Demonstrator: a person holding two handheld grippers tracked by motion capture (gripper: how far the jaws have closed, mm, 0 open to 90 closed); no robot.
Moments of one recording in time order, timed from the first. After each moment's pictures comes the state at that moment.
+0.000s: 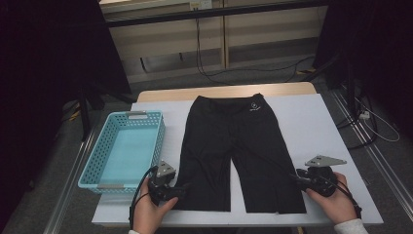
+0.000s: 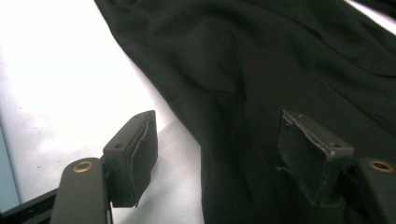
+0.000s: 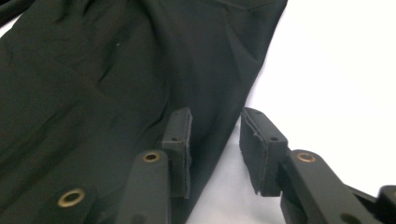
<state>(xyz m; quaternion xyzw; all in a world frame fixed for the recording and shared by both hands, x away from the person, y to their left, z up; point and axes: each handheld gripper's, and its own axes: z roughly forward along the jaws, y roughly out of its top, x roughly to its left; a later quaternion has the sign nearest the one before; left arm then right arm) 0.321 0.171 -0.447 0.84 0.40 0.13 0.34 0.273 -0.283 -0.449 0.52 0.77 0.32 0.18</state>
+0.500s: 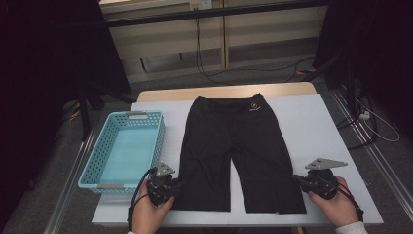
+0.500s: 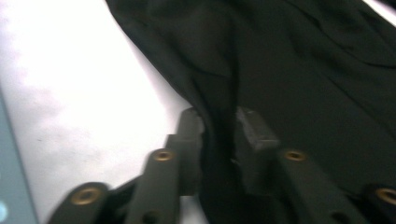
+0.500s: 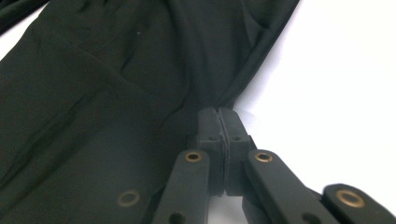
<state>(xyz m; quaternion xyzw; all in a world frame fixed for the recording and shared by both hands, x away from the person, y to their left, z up) 0.315 0.172 -0.439 0.84 0.42 0.09 0.32 0.265 -0.282 -0.448 0.52 0.77 0.33 0.16</state>
